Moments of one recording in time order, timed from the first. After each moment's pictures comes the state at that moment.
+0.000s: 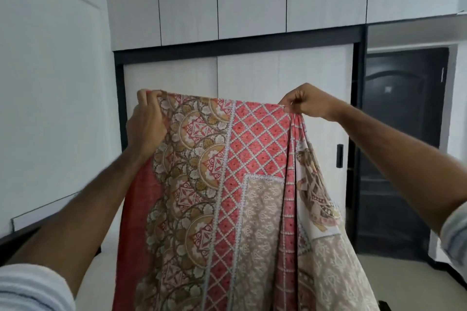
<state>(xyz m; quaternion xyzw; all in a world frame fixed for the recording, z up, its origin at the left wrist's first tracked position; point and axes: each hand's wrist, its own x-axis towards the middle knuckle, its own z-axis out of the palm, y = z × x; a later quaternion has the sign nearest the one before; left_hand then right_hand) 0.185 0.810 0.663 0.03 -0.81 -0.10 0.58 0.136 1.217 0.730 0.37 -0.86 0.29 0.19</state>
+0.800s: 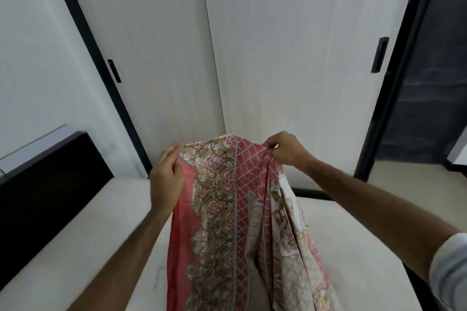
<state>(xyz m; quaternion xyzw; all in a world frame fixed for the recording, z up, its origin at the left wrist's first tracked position) 0.020 0.846 0.338 0.00 -0.86 -0.32 0.41 -0.076 1.143 0.390 0.19 -0.92 0.35 0.01</state>
